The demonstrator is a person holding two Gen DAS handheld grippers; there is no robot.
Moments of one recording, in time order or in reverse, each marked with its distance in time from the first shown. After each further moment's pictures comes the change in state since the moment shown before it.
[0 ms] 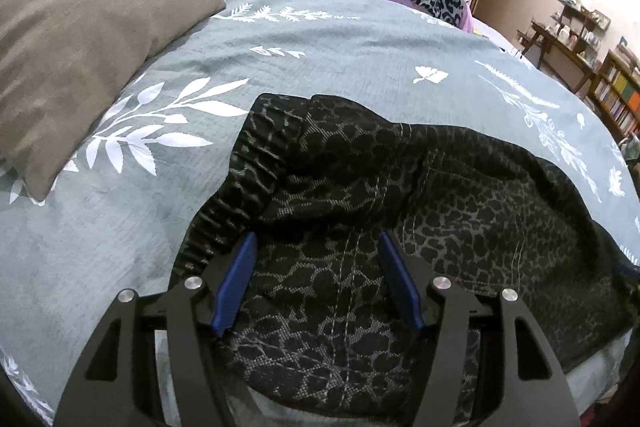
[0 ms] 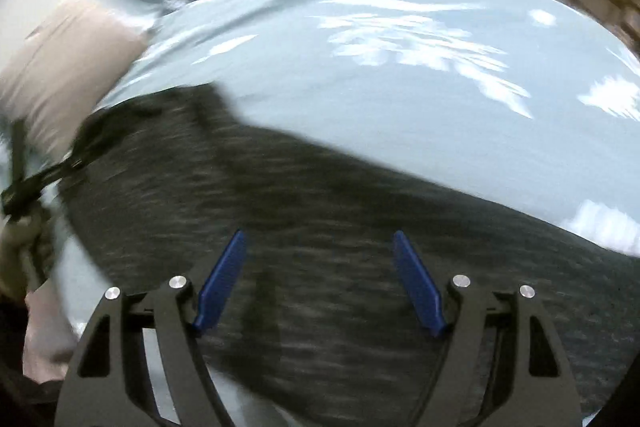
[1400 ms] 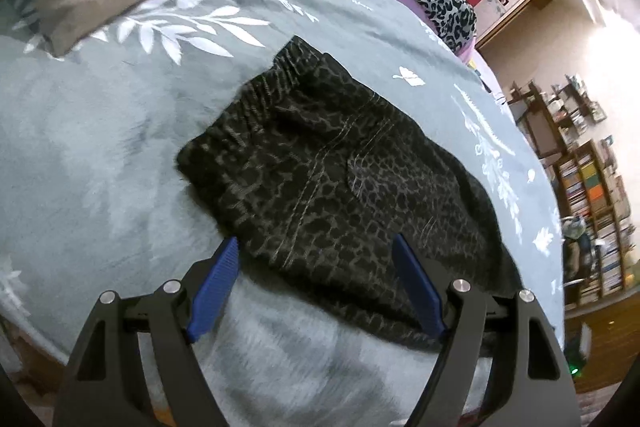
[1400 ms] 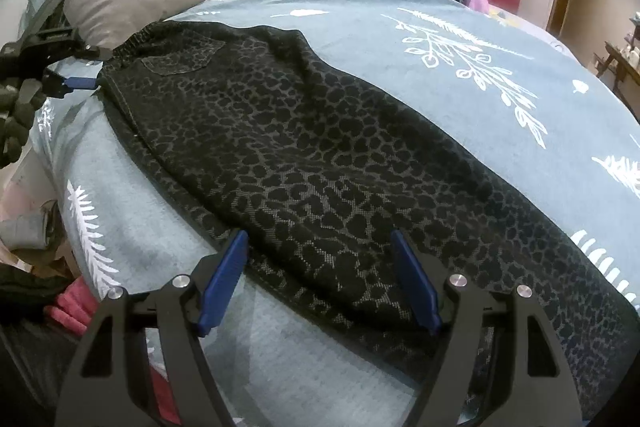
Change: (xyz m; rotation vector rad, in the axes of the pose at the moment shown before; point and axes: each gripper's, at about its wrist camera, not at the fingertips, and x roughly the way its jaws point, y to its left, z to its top) left arm -0.051 0.016 -0.025 -0.358 0.132 -0.229; right arm -0.024 0.039 -0.061 -0.374 -0.012 0.044
